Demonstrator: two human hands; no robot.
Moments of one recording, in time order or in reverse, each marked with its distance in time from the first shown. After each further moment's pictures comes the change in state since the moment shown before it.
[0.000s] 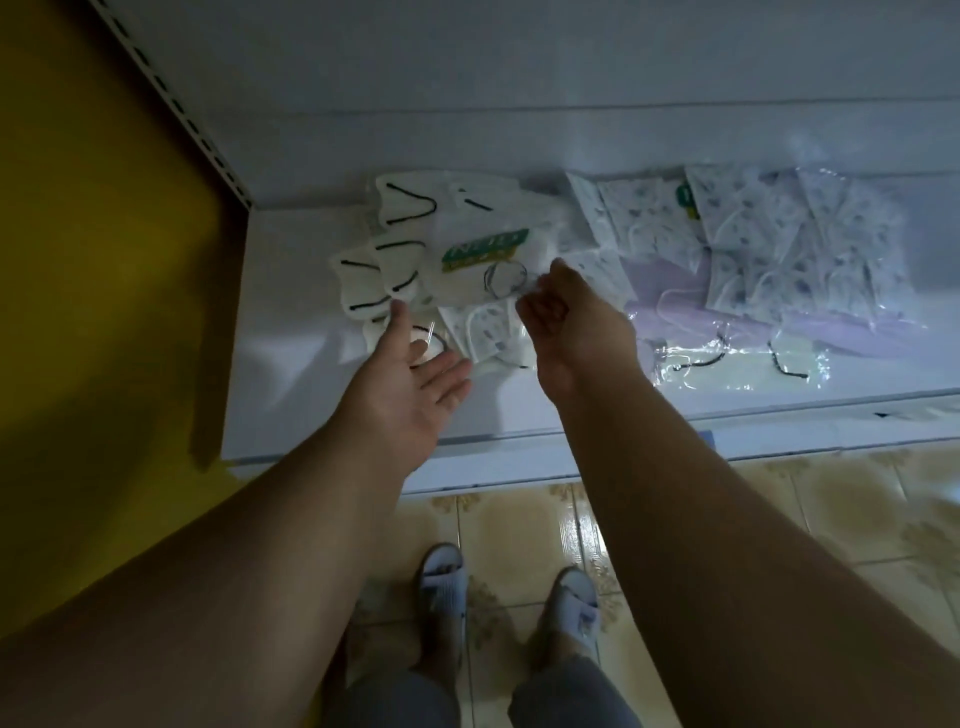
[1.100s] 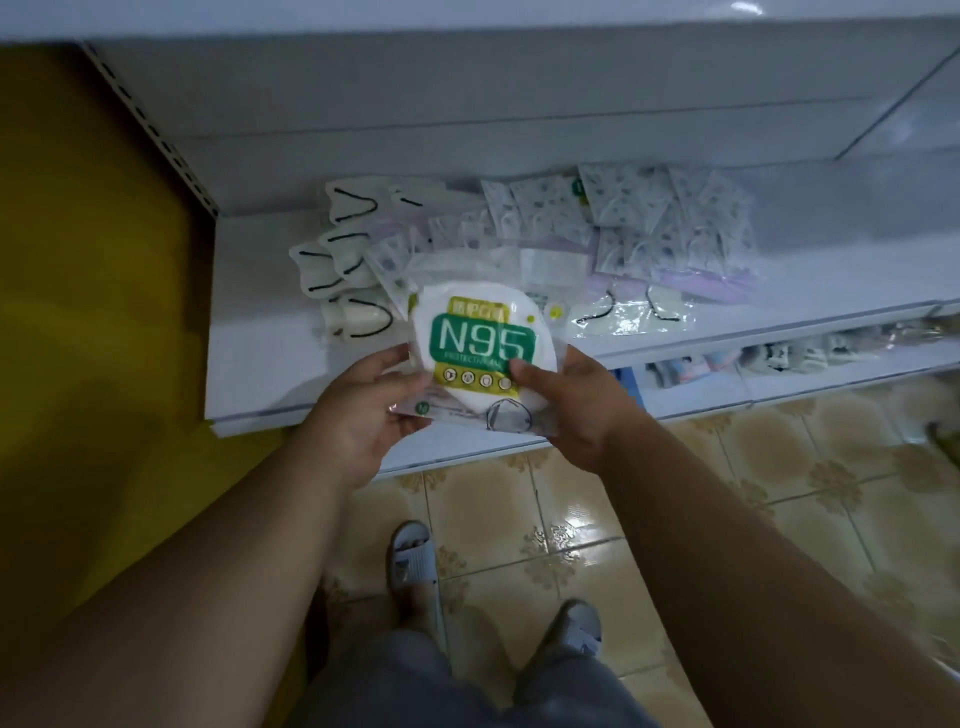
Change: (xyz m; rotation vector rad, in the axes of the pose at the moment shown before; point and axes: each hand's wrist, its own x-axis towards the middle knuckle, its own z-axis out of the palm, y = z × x) left_hand -0.097 -0.053 -0.022 0.475 -0.139 0.173; right_hand -0.146 -0.036 -0.110 -0.473 -0.293 0.098
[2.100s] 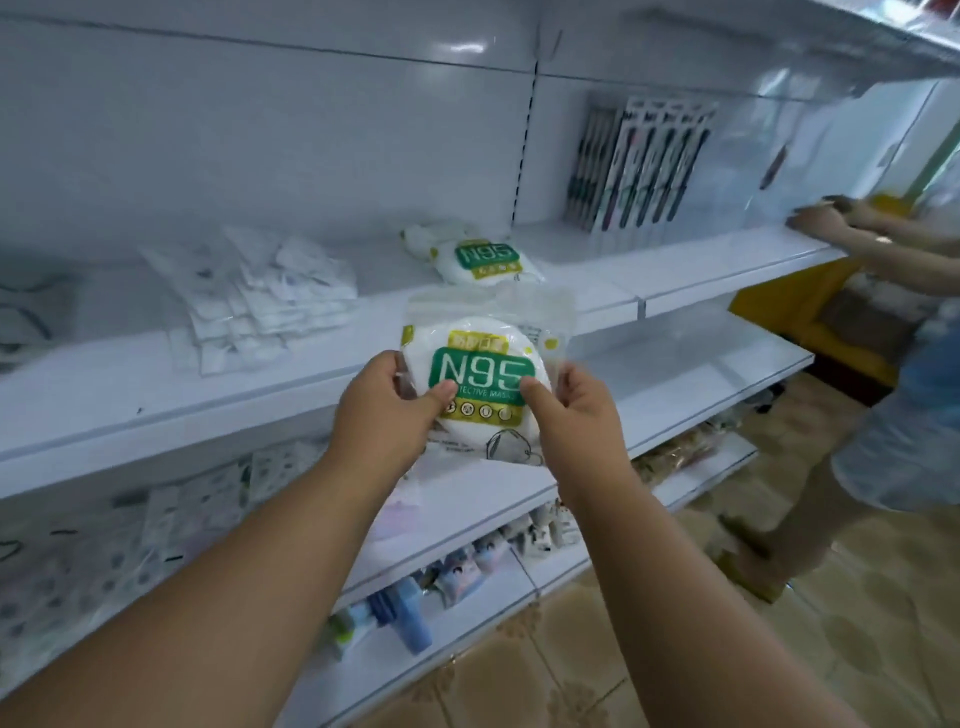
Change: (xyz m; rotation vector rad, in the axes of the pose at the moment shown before) left_hand -0.130 0.080 0.558 0.639 -0.052 0.798; right_hand -0.248 -0.309 -0.347 -0.239 0.675 -0.770
